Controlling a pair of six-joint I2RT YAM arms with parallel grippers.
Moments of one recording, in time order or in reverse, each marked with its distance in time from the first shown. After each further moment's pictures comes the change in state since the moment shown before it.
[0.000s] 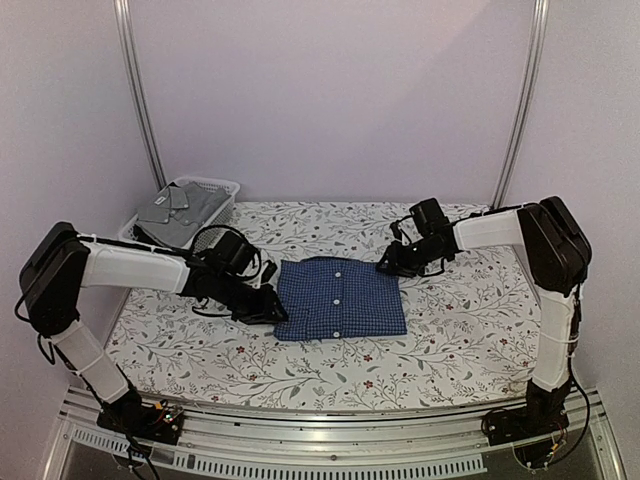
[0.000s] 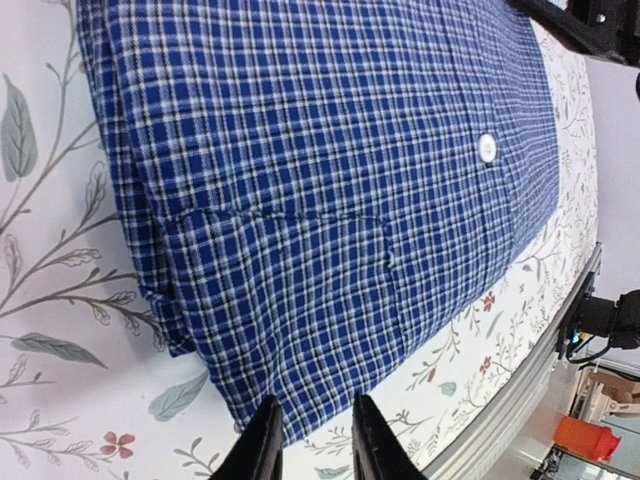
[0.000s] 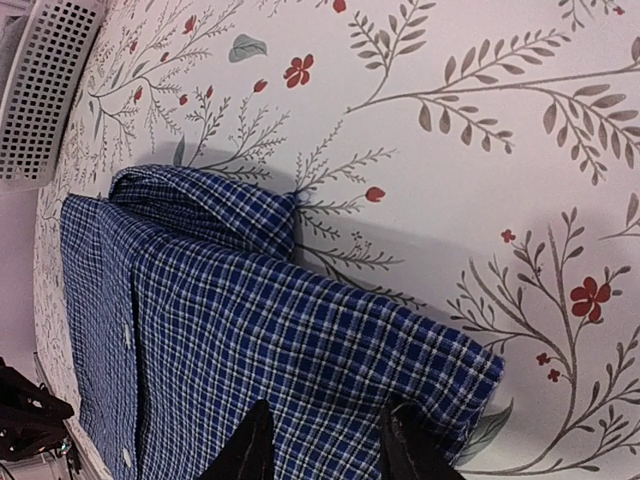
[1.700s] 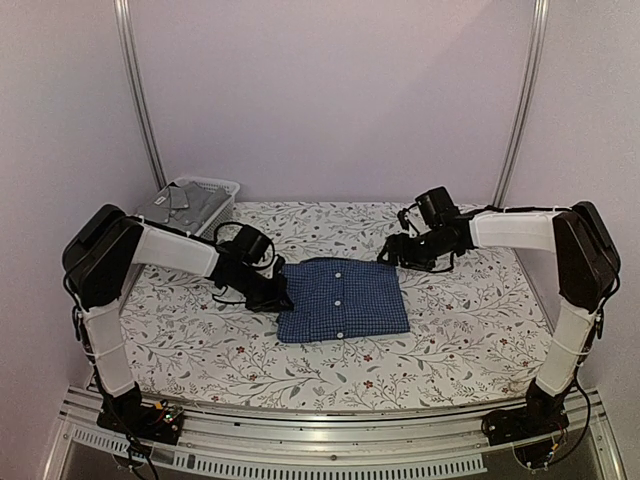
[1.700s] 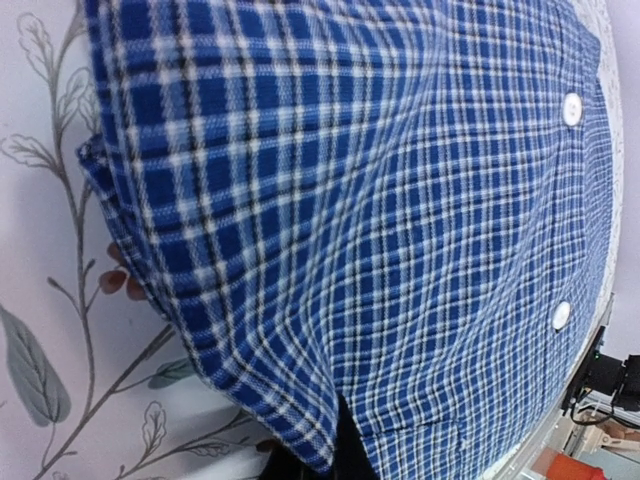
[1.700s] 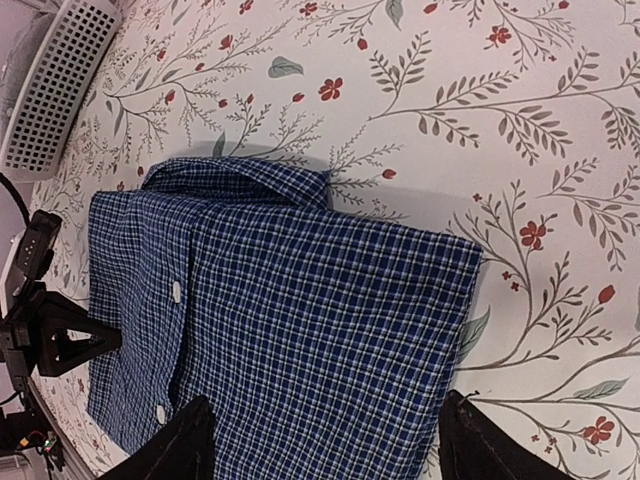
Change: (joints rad) left arm 0.075 0.288 0.204 0.035 0.011 0.026; right arm 0.045 -0.205 -0.071 -0.095 0.137 -0.016
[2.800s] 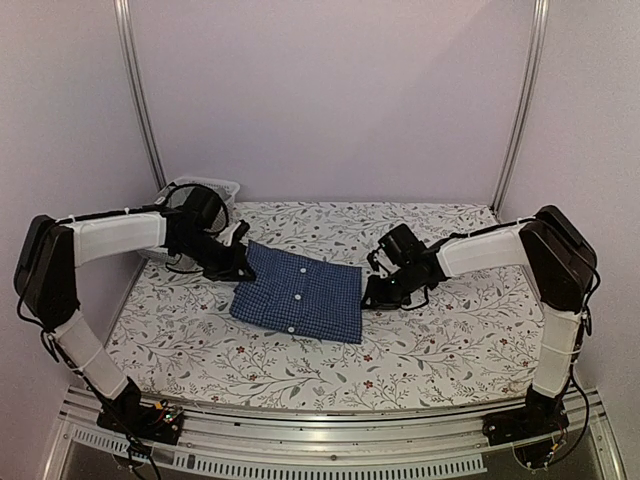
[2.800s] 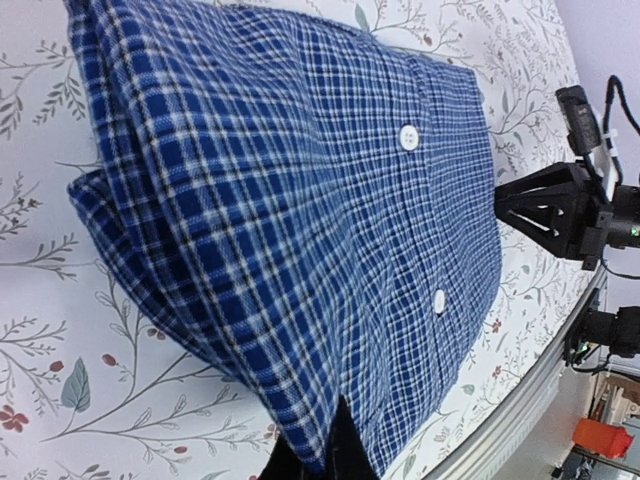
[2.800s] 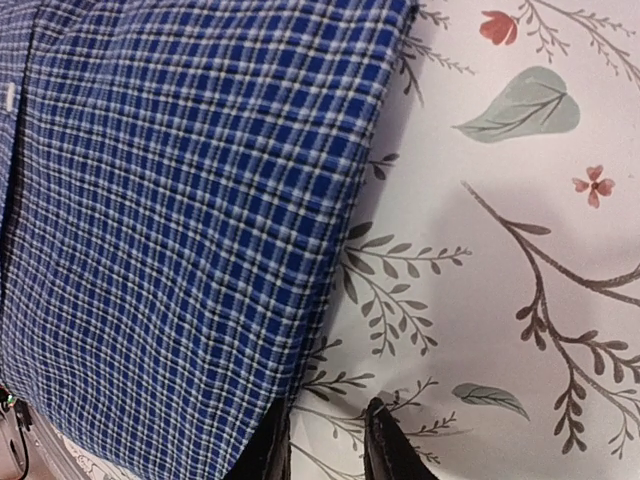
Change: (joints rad) left arm 0.204 -0.281 0.057 -0.369 0.059 0.293; right arm 0.208 0.097 -0.076 0.036 0.039 0.093
